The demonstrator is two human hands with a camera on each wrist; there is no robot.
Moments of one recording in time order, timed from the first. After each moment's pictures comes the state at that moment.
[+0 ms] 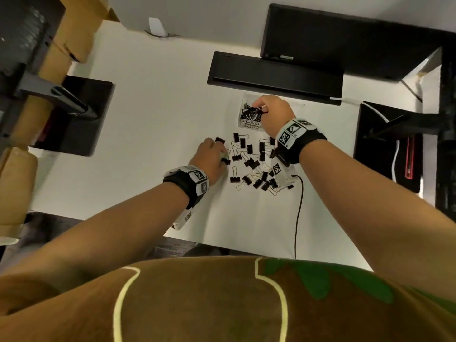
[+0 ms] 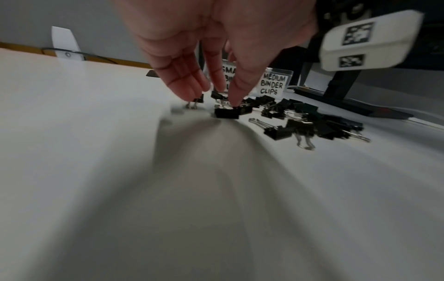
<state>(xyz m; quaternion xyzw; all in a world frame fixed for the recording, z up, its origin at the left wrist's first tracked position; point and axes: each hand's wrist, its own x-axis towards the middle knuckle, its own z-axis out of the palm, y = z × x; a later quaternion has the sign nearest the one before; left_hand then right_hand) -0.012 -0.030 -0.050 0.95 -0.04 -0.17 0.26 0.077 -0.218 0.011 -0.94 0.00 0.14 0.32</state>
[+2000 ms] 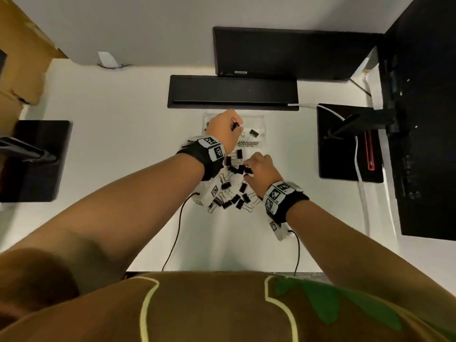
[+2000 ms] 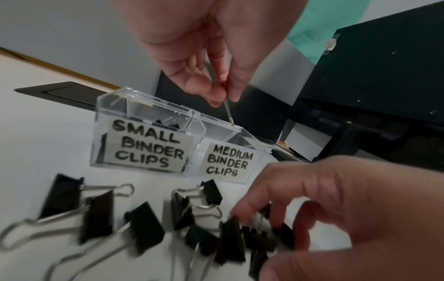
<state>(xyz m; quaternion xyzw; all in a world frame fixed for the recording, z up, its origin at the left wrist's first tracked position) 0.083 -0.147 0.004 0.91 -0.06 -0.12 0.40 -0.009 -0.273 -0.055 -0.96 -0.02 0.19 0.22</state>
